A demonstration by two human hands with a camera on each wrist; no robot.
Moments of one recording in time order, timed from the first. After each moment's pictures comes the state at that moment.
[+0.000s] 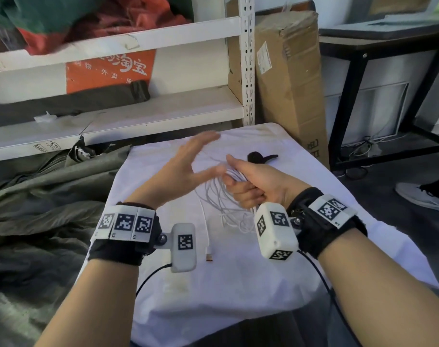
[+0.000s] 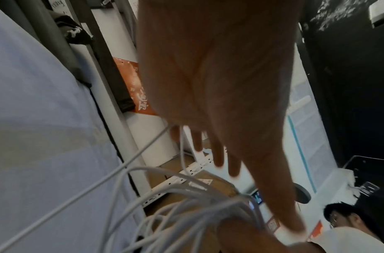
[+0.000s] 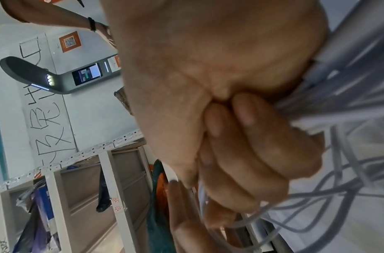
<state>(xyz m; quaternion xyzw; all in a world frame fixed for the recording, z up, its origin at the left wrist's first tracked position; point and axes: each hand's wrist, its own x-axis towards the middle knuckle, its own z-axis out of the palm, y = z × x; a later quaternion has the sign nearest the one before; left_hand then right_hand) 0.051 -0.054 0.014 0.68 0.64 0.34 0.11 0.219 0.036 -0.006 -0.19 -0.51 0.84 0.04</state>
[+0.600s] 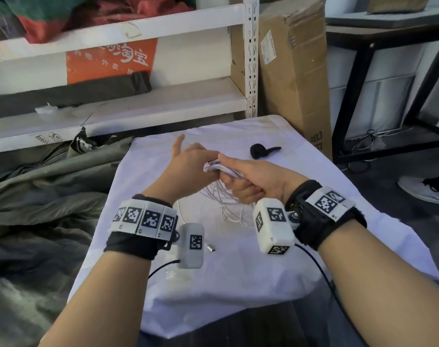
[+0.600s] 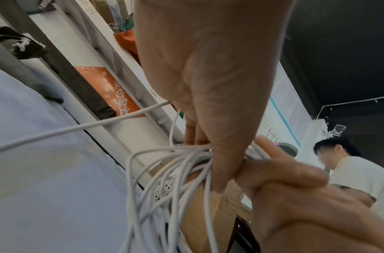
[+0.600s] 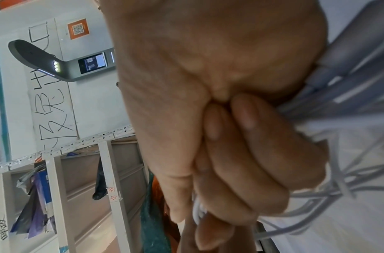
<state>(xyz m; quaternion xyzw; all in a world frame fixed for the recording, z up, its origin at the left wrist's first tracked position) 0.061 -0.047 0.000 0.69 0.70 0.16 -0.05 0.213 0.025 -0.008 -0.20 -0.59 0.78 0.04</state>
